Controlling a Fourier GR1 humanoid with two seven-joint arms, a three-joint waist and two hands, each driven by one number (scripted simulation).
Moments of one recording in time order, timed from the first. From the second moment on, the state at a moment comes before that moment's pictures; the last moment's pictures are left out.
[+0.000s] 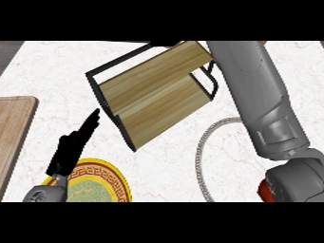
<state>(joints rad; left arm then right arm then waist) -0.07 0.12 -0.03 -1.36 -0.15 -0.14 0.06 -1.34 -0.03 -0.33 -0.60 0.50 0.13 0.25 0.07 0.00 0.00</state>
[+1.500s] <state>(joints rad) 0.00 0.14 0.02 -1.39 -0.13 -0.14 0.03 -1.10 -0.51 -0.58 -0.60 0.16 0.07 0.03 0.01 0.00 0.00</state>
